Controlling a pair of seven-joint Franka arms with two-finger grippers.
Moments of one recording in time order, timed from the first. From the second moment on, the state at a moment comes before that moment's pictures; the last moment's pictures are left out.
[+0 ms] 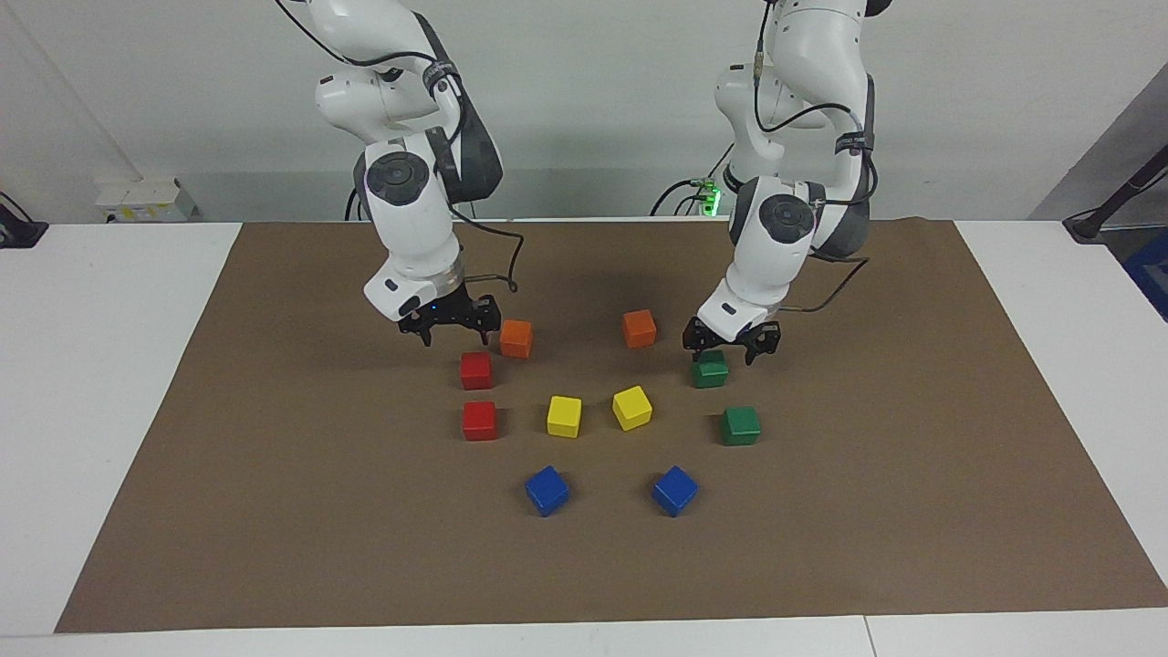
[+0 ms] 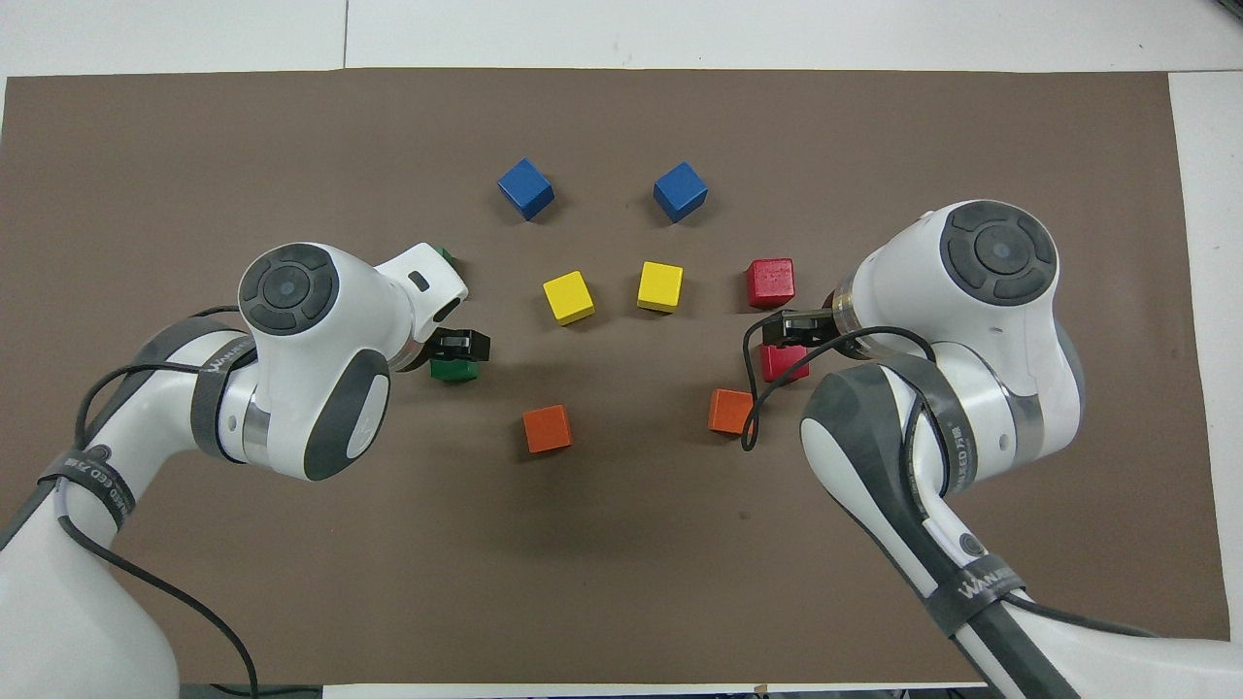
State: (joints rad) left arm -0.37 0.19 -0.03 -2.08 -0.03 2.28 -0.23; right arm 0.27 0.11 0.03 -1.99 0.03 2.10 0.31
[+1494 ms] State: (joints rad) left arm -0.39 0.25 -0.03 -2.09 -0.03 2.33 -0.23; right arm 0.28 0.16 0.04 -2.16 0.03 2.36 0.31
